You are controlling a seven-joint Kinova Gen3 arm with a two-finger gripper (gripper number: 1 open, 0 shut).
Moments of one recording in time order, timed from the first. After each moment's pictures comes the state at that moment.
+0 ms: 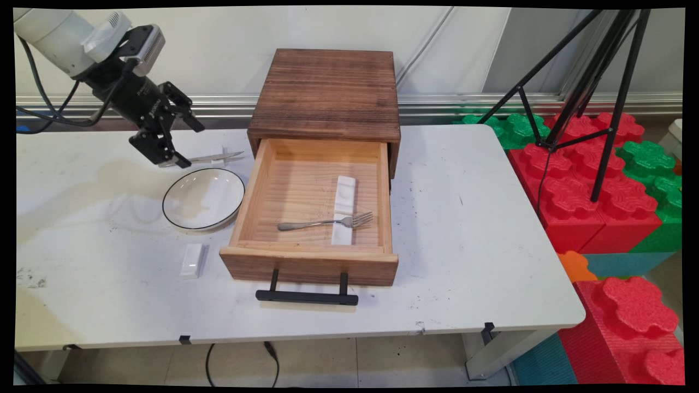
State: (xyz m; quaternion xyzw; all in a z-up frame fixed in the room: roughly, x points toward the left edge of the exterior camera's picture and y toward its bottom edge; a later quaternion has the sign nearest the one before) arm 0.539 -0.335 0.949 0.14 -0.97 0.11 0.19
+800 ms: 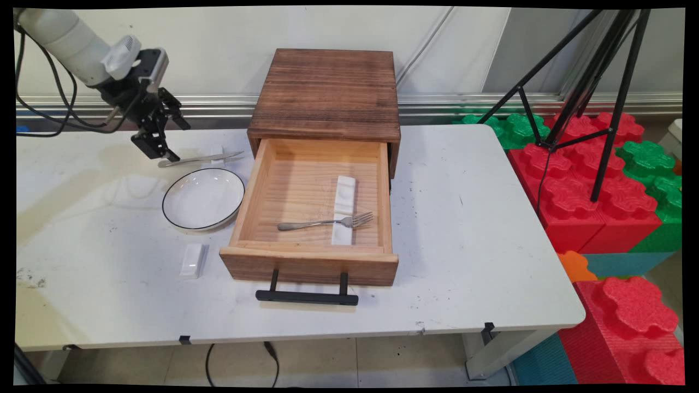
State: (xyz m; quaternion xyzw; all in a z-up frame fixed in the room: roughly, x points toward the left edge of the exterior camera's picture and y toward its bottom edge) arm 0.606 -0.389 0.892 0.15 -0.97 0.13 0.11
